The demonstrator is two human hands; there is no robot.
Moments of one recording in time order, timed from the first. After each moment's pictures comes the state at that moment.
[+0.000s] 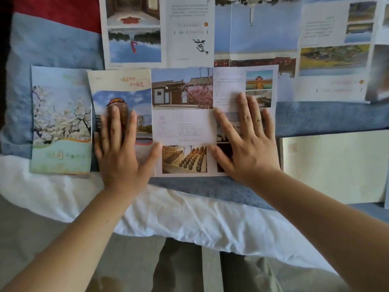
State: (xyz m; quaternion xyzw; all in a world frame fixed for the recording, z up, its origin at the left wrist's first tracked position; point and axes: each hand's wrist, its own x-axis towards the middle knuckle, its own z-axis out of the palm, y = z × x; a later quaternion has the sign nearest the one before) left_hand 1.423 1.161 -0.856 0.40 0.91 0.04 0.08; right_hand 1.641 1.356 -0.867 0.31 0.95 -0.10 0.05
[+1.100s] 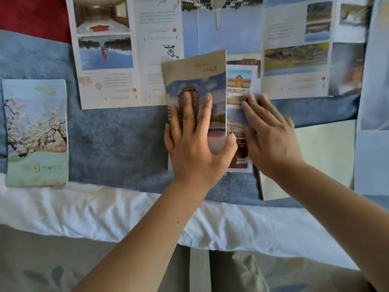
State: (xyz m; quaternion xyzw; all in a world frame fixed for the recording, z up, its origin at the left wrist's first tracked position) left_hand 1.559 1.293 -0.822 0.40 0.88 0.16 0.20; right_hand 1.701 1.409 -0.837 0.39 0.90 -0.21 -0.01
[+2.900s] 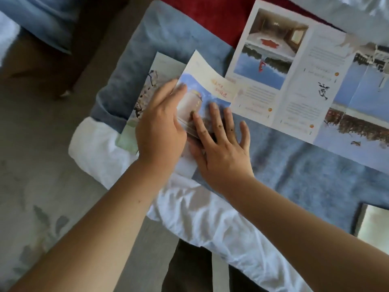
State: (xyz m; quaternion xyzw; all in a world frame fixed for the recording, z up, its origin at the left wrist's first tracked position) left_hand 1.327 1.151 -0.781 0.25 0.94 0.24 0.08; right_hand 1.445 1.239 -0.840 0.19 0.96 -0.20 0.10
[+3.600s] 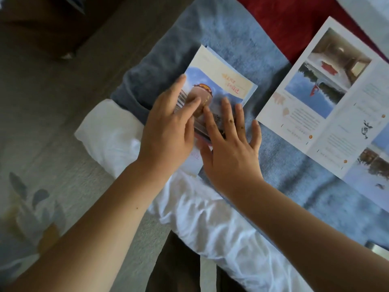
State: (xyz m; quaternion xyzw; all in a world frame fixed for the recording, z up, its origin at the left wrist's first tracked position) left_hand 1.289 1.091 -0.808 0.27 0.93 0.21 0.14; right_hand 1.384 1.212 -0.825 0.14 0.97 -0.15 0.16
